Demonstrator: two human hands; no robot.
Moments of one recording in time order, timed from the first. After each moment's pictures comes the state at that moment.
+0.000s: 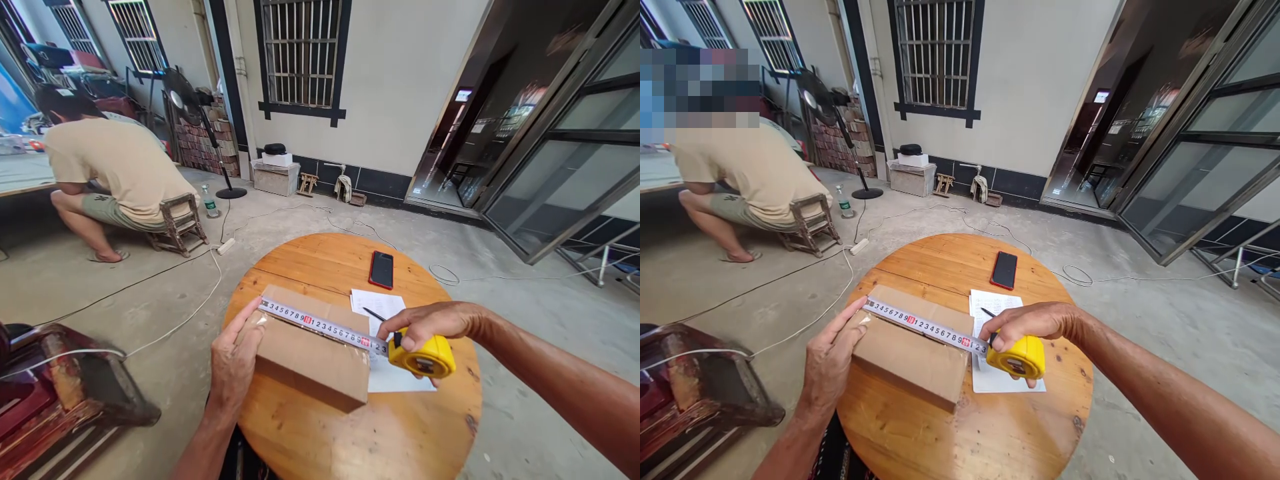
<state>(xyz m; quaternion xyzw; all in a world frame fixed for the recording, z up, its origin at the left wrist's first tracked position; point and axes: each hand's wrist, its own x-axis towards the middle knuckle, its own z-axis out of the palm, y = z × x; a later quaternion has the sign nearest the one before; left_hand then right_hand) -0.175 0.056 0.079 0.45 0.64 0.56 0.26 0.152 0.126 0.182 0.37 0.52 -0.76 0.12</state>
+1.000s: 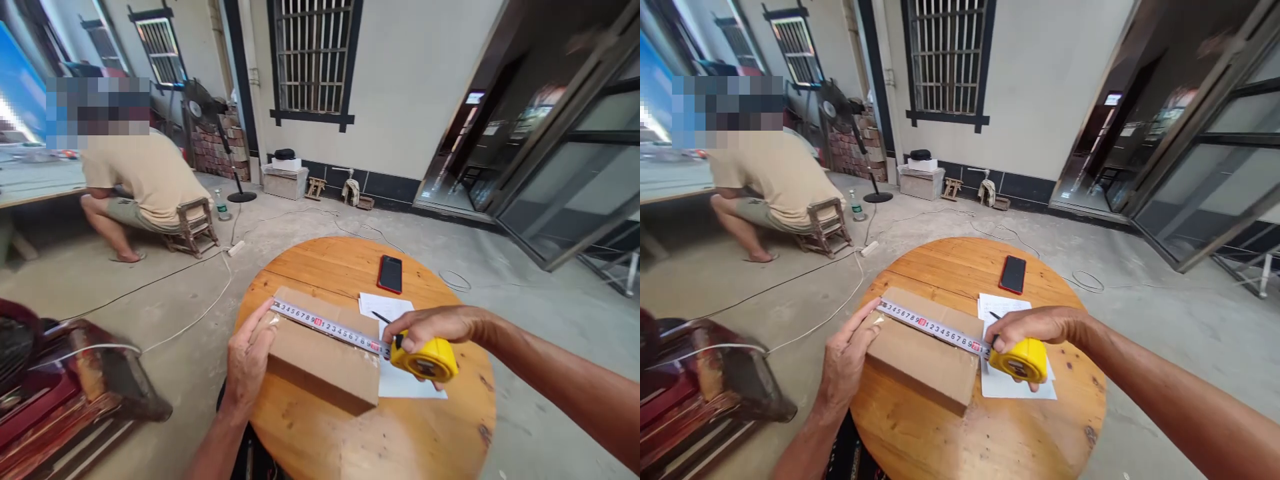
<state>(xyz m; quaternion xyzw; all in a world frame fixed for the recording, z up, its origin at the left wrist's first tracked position) -0.177 0.058 0.077 0.46 0.63 0.57 0.27 0.135 0.121 0.193 0.41 0.54 -0.73 0.10</state>
